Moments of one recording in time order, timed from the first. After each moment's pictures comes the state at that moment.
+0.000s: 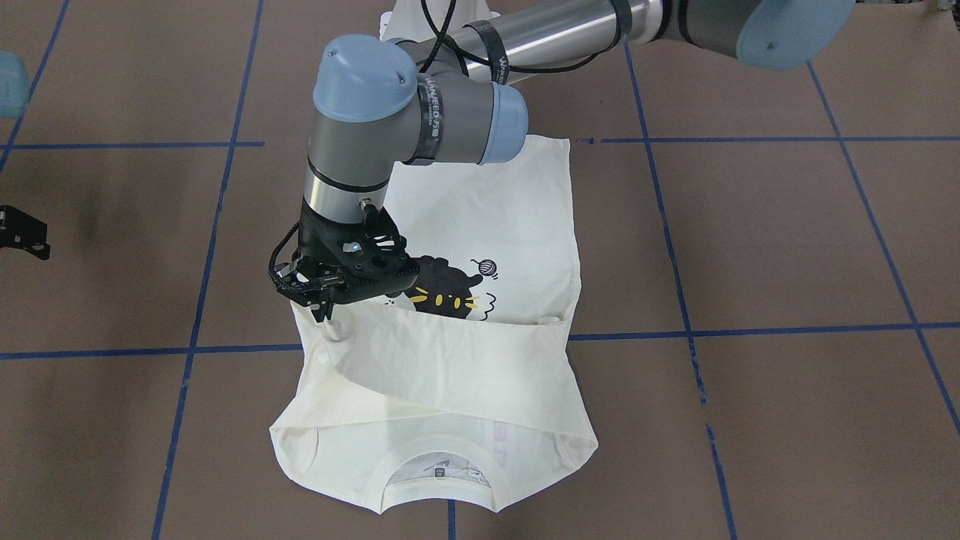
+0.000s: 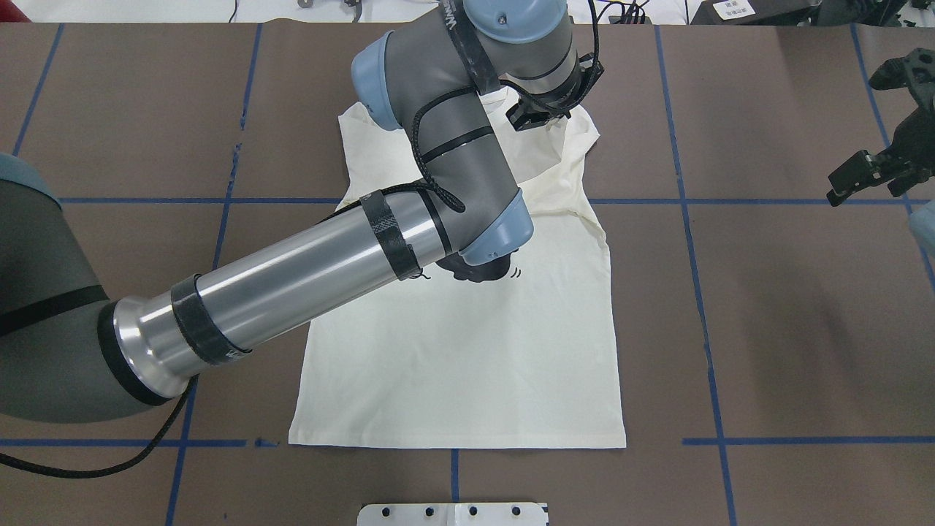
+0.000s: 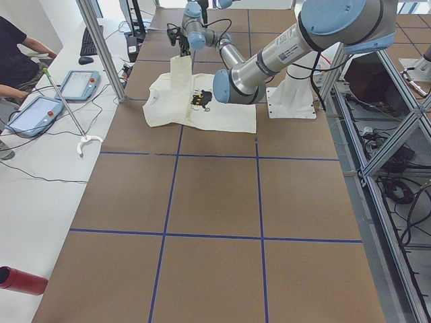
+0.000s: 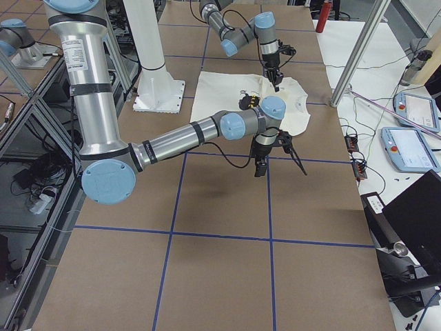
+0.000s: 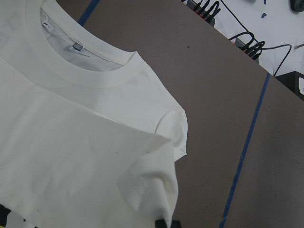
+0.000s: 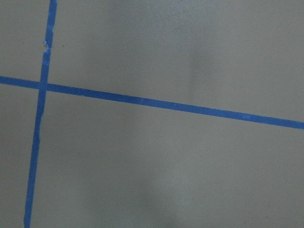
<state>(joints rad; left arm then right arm) -0.63 -2.82 -1.04 -1.99 -1.81 -1.73 1.19 -1.42 1.80 -1.69 2.27 0.31</state>
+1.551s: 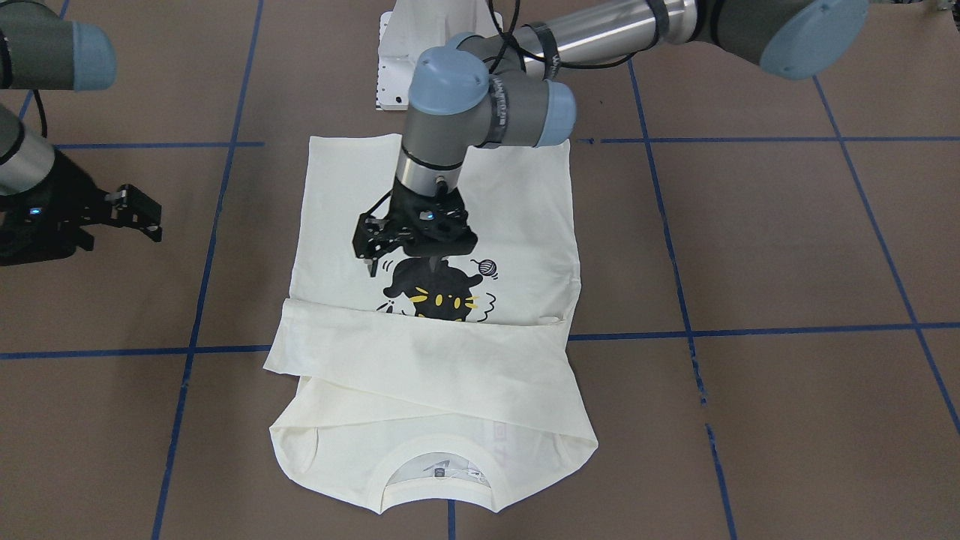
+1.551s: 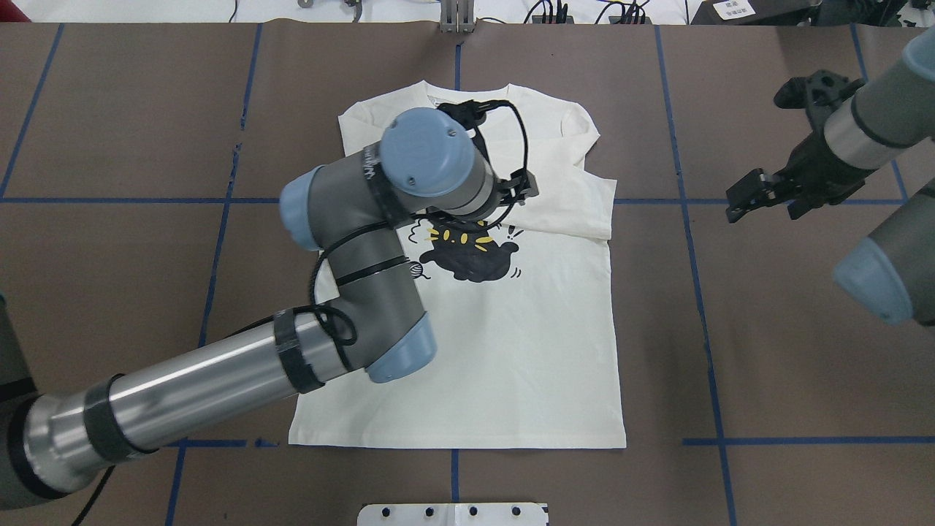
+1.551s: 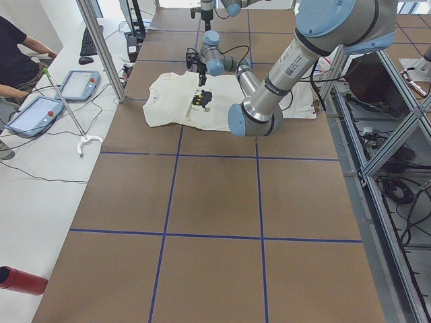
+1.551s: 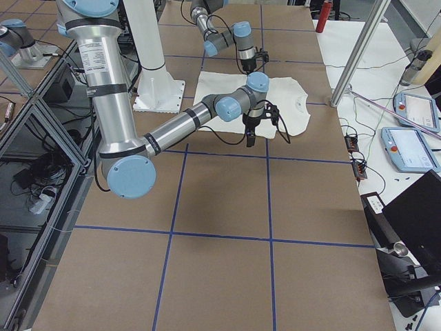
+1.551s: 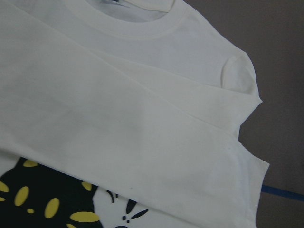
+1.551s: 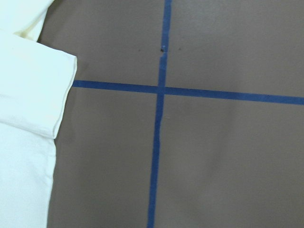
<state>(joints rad) -0.55 -2.40 -1.51 -1.88 -1.77 -1.44 0.92 -1.38 1.91 -1.49 2.20 0.82</state>
